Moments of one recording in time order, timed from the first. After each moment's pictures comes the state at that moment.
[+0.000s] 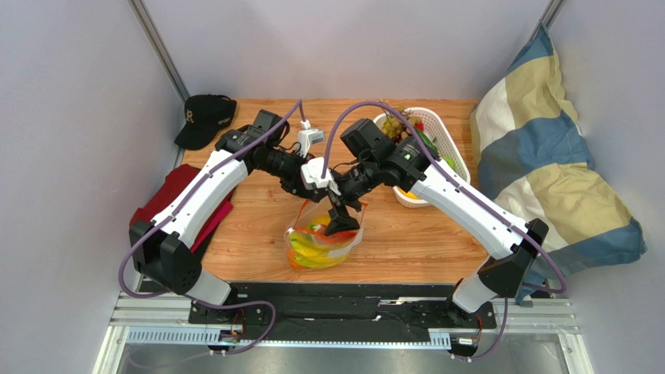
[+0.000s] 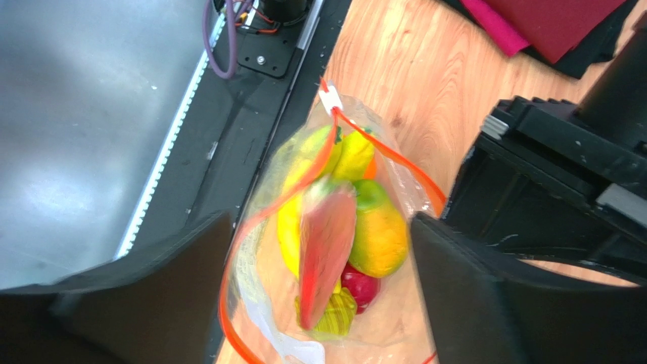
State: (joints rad) left arm -0.46 1.49 1.46 -1.03 0.81 0.06; right arm 0.87 1.57 1.75 -1.06 -0.81 -0.76
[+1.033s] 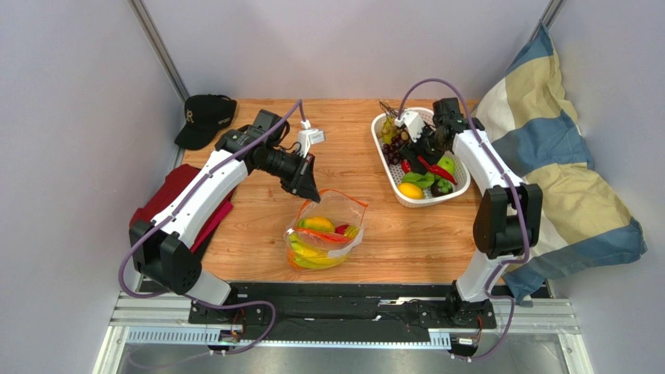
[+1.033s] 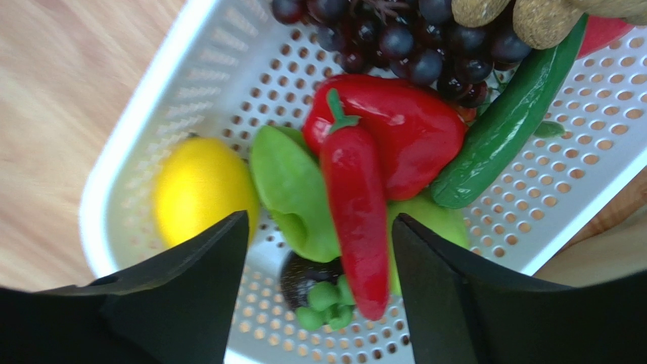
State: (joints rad) left arm -0.46 1.49 1.46 -1.03 0.82 0.06; right arm 0.12 1.76 1.52 -0.82 -0.30 -0.74
